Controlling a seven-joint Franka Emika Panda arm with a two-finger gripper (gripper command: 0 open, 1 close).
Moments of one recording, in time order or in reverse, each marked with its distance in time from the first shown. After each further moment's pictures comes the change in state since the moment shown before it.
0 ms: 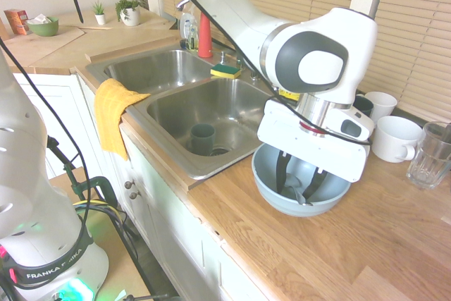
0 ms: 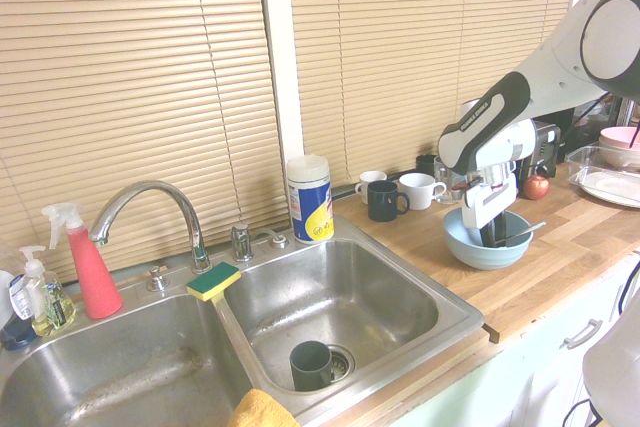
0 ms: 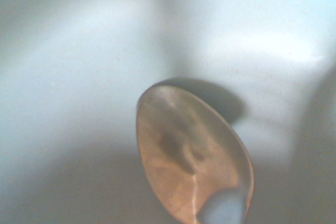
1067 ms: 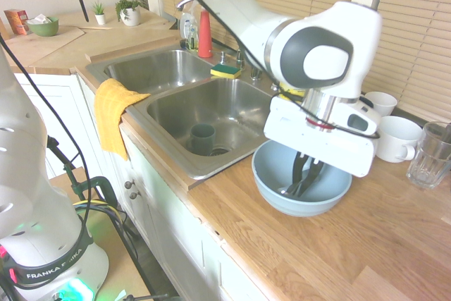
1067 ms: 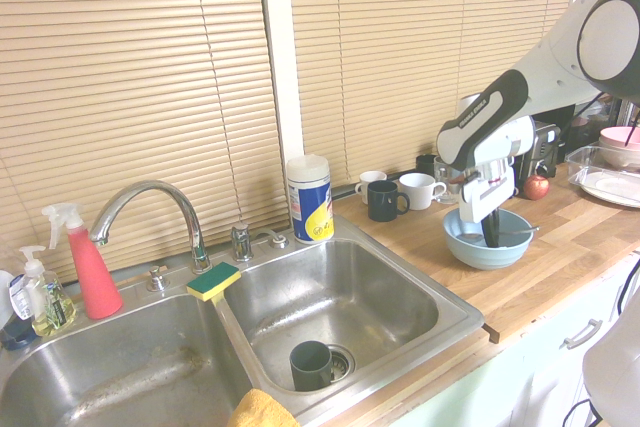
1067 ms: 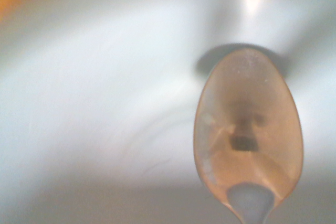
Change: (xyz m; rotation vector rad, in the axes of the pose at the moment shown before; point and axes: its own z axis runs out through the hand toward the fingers) arm 0.013 0.001 -0.026 0.005 0.068 0.021
